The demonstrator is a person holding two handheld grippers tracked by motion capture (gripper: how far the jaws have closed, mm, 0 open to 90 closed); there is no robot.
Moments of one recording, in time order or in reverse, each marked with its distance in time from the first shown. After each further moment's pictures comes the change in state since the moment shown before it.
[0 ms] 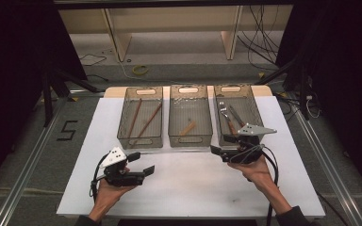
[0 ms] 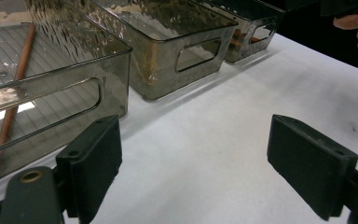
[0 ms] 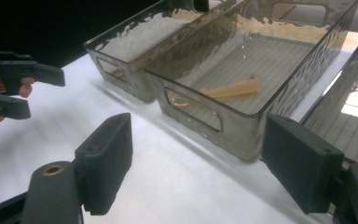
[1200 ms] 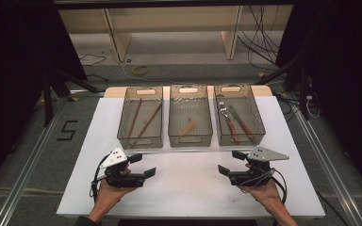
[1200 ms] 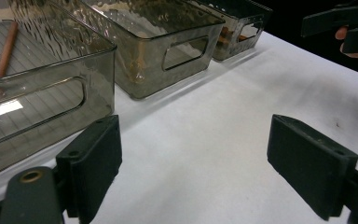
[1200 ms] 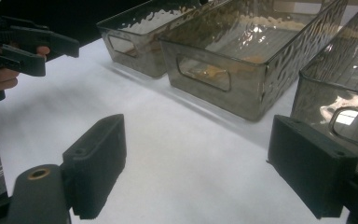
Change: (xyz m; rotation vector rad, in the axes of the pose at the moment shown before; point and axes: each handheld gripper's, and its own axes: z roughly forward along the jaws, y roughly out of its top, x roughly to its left) left arm -0.003 0.000 0.000 0.014 -0.043 0.001; right arm 0.016 -0.052 -0.030 -0.045 -0.016 -0.041
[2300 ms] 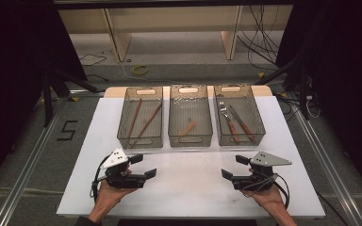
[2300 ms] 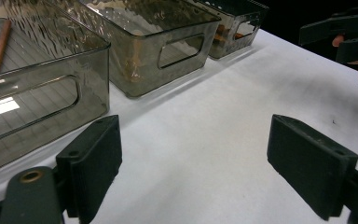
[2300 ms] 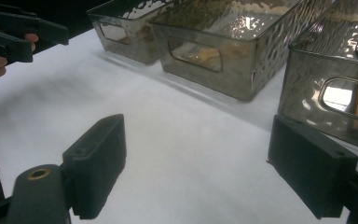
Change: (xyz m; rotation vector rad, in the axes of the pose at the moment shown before) left arm -0.002 -0.001 0.000 0.005 -0.008 0.004; right arm -0.002 -0.015 -0.006 0.017 -0.027 0.014
